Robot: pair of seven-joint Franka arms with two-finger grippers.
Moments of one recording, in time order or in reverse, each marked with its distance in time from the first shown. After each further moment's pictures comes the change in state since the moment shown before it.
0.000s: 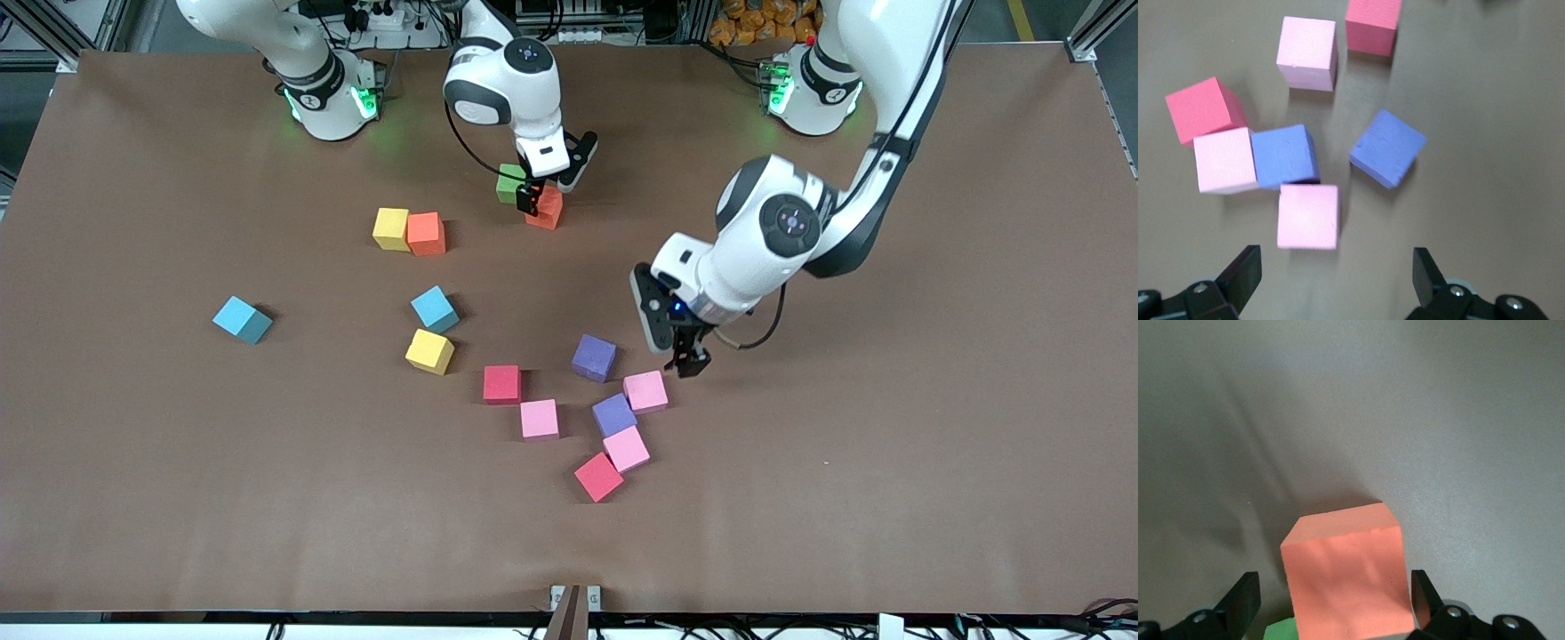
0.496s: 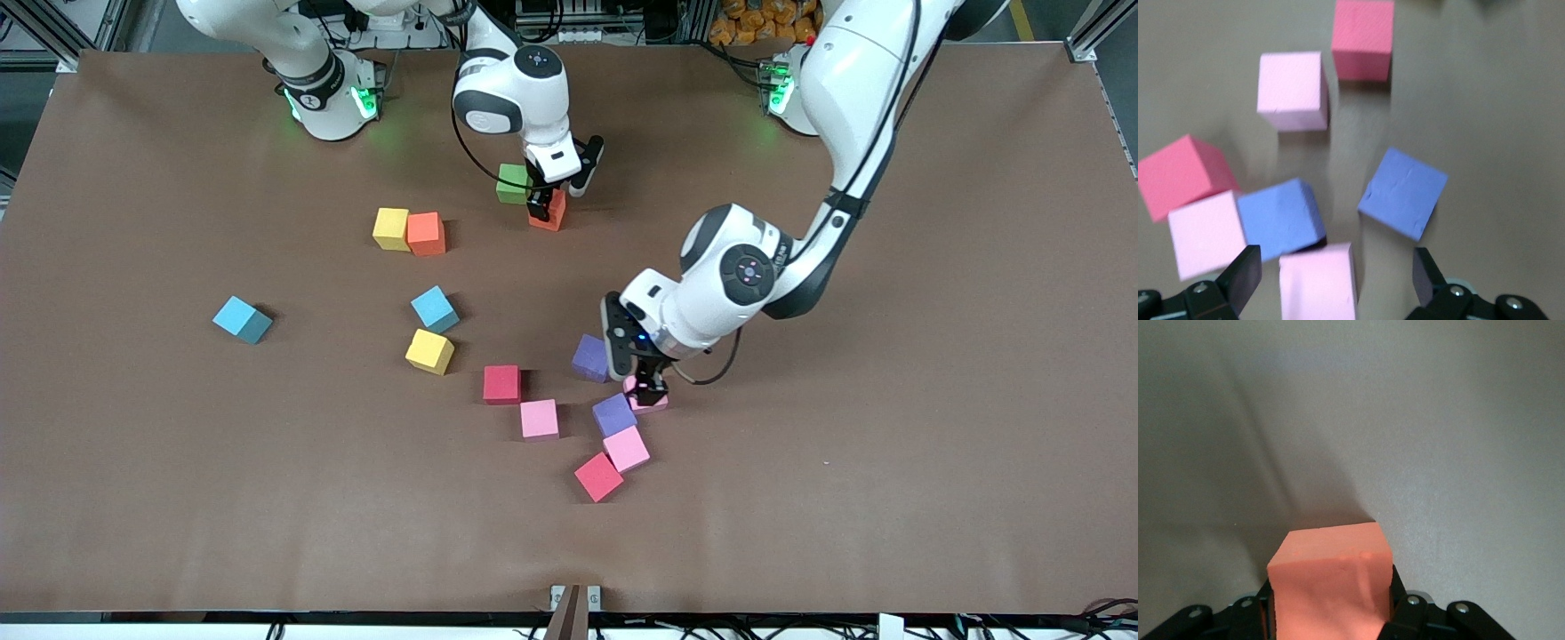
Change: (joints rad) left arm -0.049 0.153 -0.015 0.149 0.000 0.022 0.099; right arm 0.000 0.046 -0.002 0.056 -0.120 0.000 -0.019
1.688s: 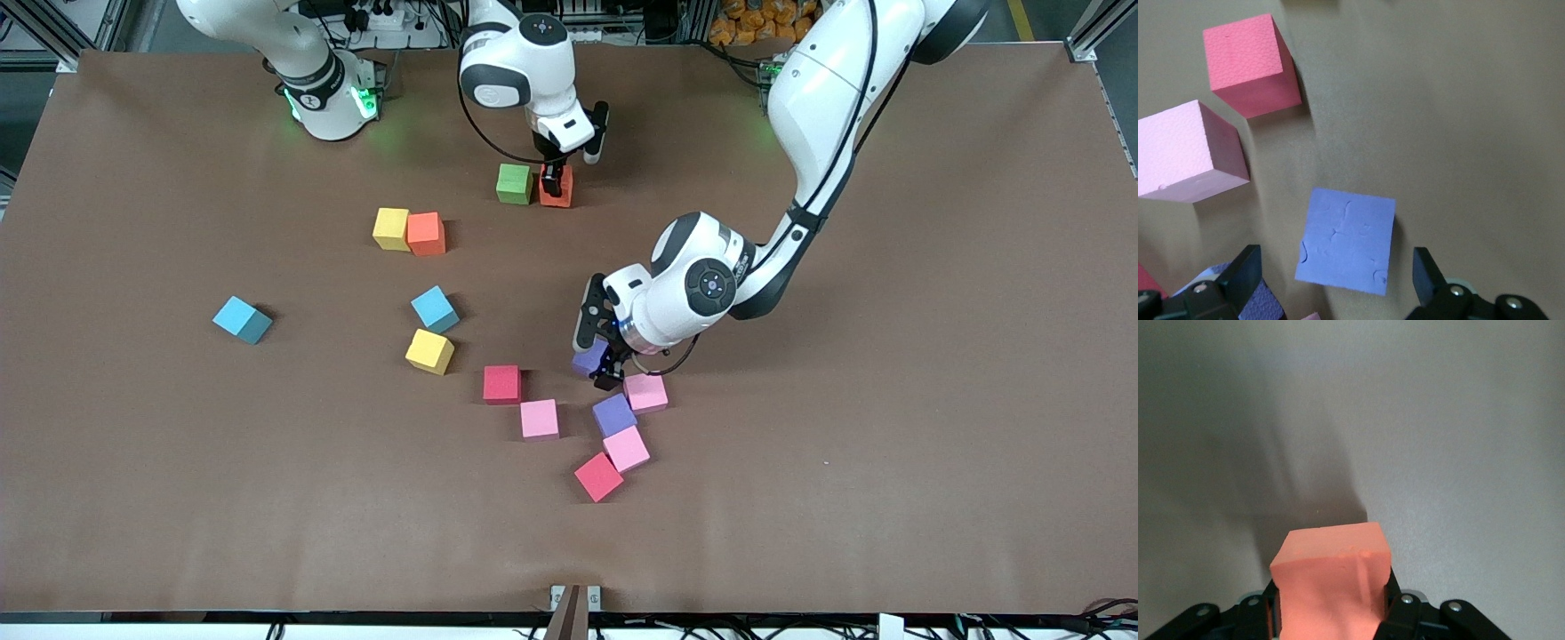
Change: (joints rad) left arm -0.028 0.088 -0.016 0.004 -0.082 0.021 0.376; right arm 0.006 -0.051 0.077 -0.053 0.024 0.002 -0.078
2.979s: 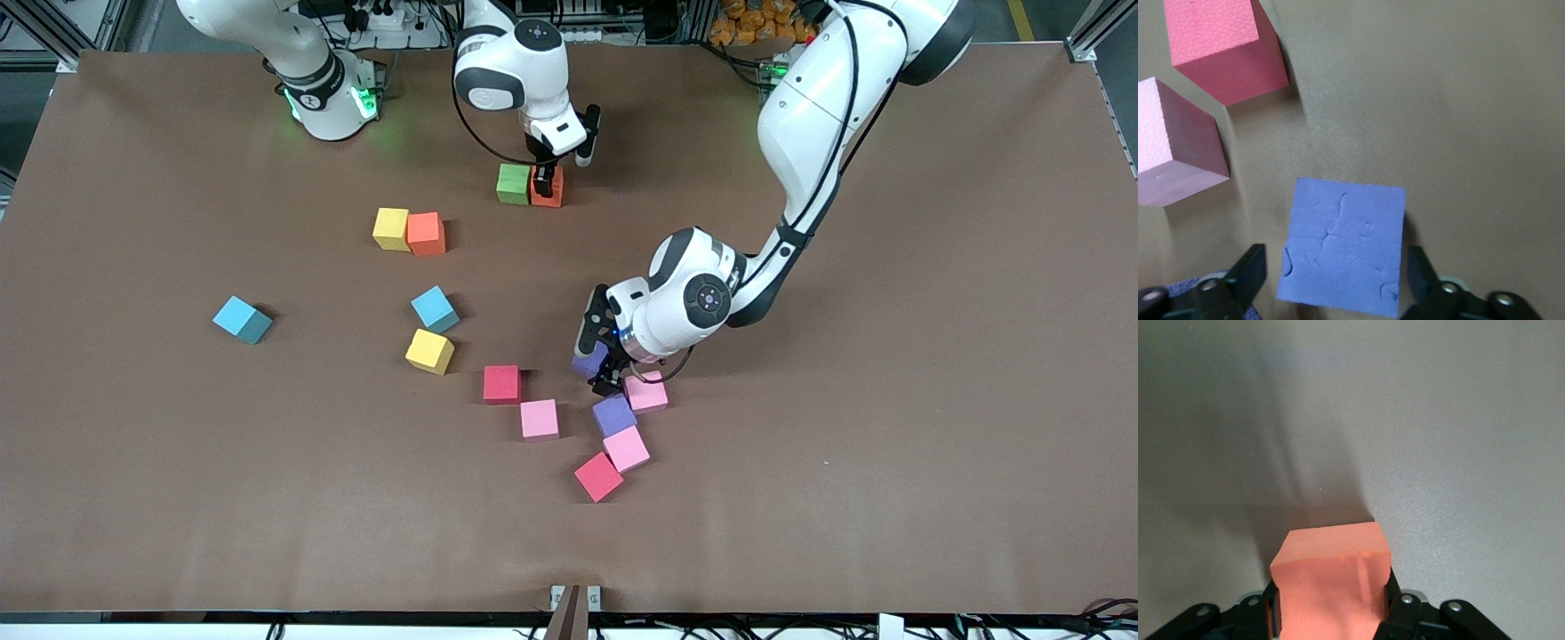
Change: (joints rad) left arm 0.001 0.075 0.000 0.003 -0.039 0.087 0.075; right arm -0.004 0.000 -0.001 -0.025 0.000 0.002 -0.005
